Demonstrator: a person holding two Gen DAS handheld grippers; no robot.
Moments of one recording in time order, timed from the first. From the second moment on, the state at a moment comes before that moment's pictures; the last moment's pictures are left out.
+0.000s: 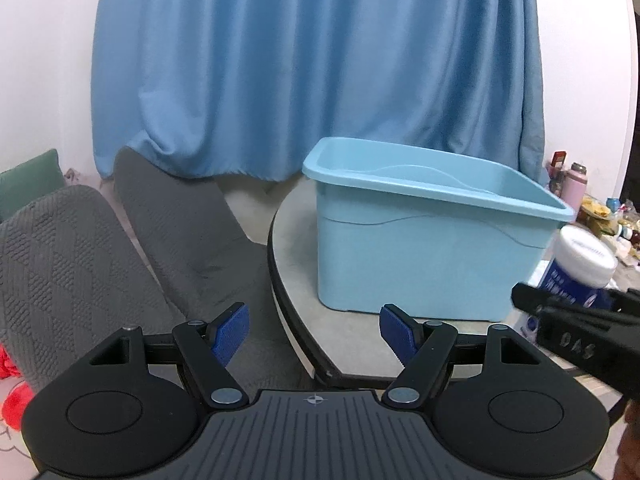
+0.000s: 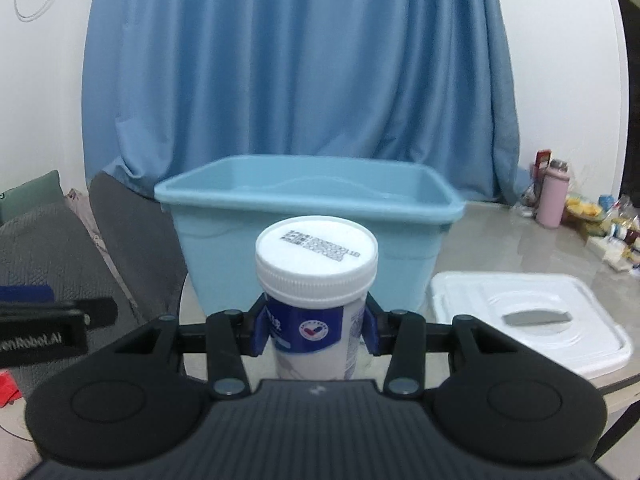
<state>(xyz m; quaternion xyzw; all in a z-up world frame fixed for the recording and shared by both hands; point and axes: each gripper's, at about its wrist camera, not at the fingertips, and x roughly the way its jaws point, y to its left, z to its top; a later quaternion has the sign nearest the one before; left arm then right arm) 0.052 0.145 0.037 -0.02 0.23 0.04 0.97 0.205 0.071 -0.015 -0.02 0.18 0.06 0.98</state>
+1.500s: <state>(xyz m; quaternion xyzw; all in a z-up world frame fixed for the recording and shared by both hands) 0.142 0.114 0.091 -0.02 0.23 0.04 0.97 0.357 0.048 0.039 -0.02 0.16 0.04 0.99</state>
